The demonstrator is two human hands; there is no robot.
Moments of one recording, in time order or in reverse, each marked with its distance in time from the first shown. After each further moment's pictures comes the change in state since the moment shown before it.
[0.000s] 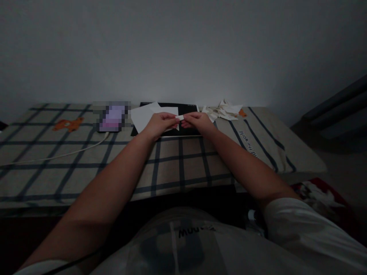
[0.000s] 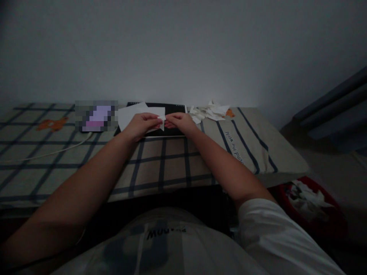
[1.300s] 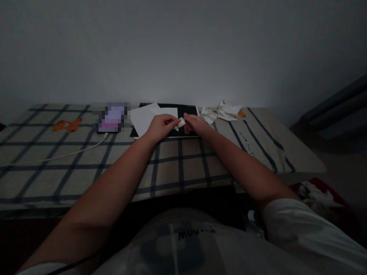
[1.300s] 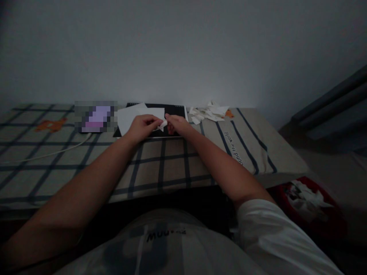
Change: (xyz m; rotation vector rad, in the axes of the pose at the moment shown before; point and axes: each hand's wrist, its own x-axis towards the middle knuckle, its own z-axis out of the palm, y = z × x) left_hand 0.000 -0.007 -0.005 0.450 -0.057 0.464; right_hand 0.001 0.000 0.004 -0.244 -0.106 0.036
